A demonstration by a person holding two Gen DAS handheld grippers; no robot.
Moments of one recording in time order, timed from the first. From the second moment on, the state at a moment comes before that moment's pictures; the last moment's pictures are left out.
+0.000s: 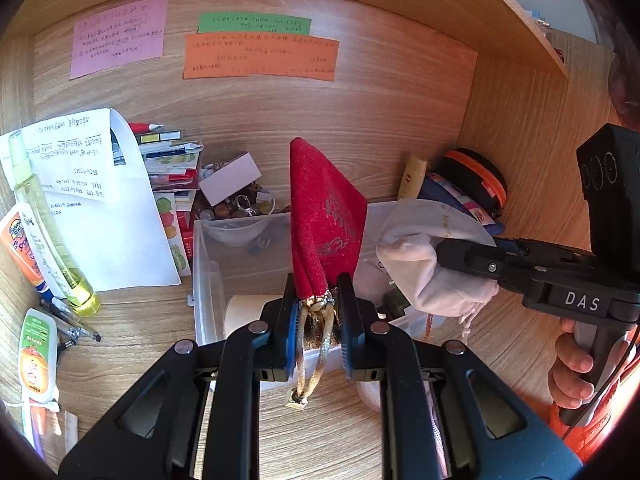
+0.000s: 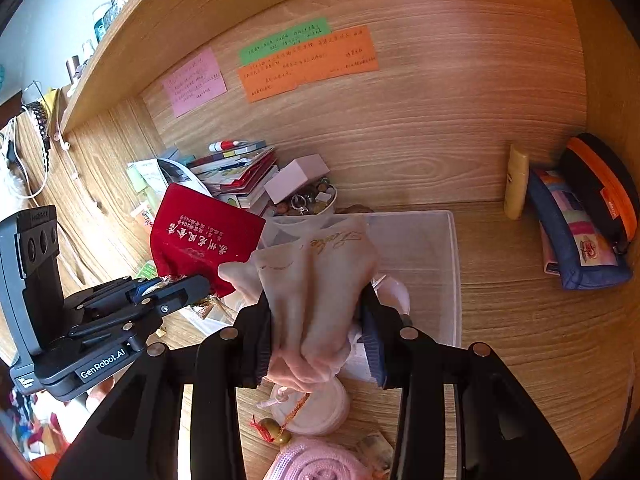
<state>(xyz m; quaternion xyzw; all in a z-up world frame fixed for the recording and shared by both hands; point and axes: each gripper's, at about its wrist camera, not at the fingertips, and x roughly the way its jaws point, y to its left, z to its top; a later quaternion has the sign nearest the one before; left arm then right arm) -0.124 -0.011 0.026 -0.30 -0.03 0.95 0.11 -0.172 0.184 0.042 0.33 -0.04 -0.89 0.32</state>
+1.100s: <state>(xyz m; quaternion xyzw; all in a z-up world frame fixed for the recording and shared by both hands) -0.151 -0.001 0.000 -0.34 -0.03 0.93 0.11 -0.206 0.139 -0.001 0.38 0.04 -0.87 0.30</state>
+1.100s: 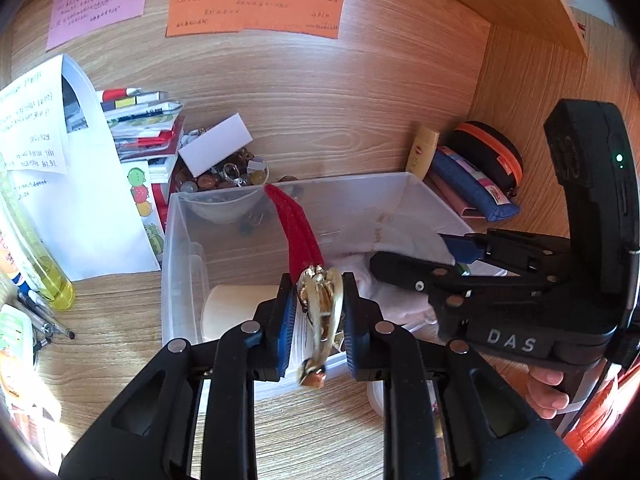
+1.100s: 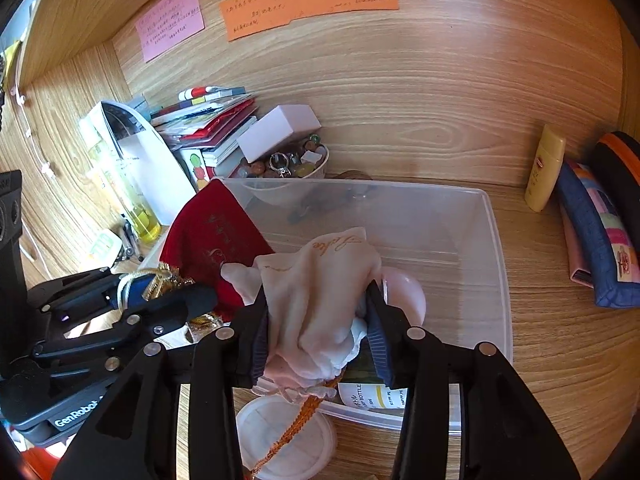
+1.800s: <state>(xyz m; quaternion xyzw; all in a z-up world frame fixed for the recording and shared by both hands) -0.123 -0.008 0.023 -0.30 -0.03 0.95 0.08 -0.178 0.160 0.029 0.34 0.04 -0.90 0.28</state>
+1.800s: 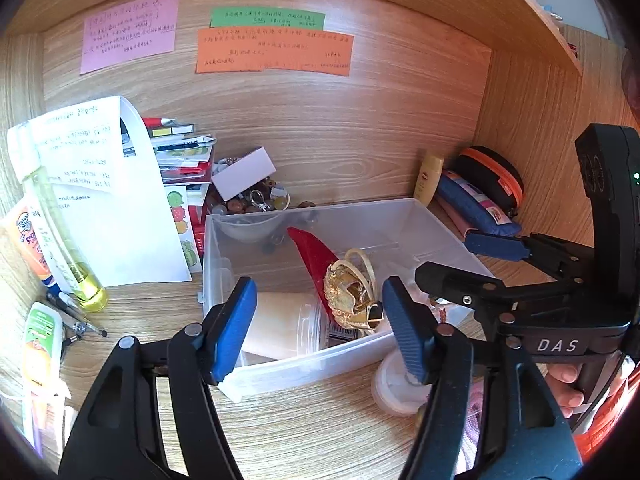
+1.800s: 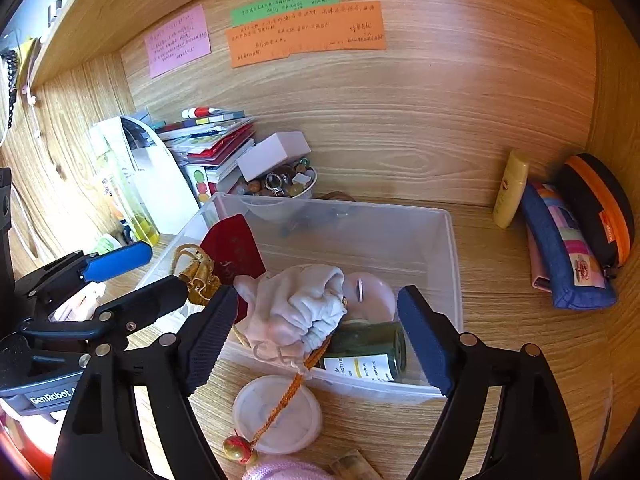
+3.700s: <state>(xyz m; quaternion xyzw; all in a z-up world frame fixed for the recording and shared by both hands) -0.049 -0.009 -0.031 -0.37 -0.03 0.93 0.07 -0.063 0.165 -0.066 0.41 0.12 -0.87 0.24</state>
